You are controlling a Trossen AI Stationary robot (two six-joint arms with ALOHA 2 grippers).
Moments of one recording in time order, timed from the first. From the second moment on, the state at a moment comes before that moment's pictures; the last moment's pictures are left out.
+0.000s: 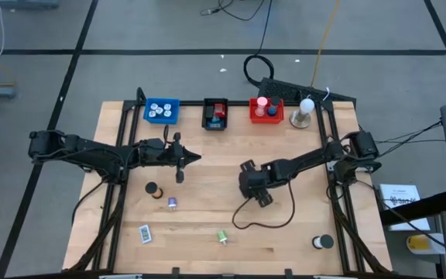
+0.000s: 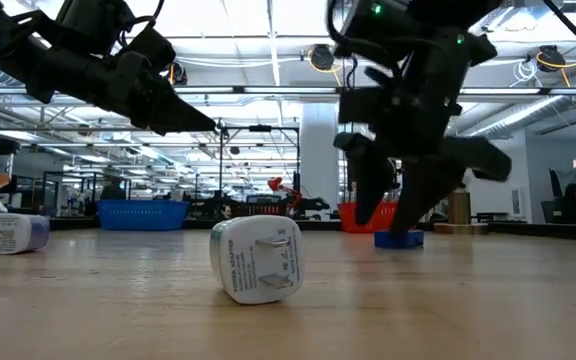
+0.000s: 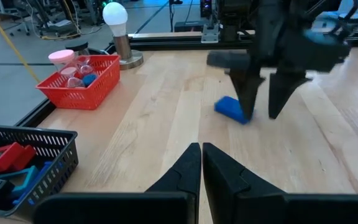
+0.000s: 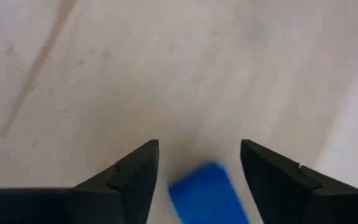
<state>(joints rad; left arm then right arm) 0.10 1.15 0.33 0.55 -0.03 0.07 0.16 1.76 1.03 -0.43 0.09 -0.35</state>
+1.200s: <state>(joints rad) 0.10 1.15 0.33 0.55 -0.03 0.07 0.02 1.76 1.03 -0.50 0.09 -0.39</state>
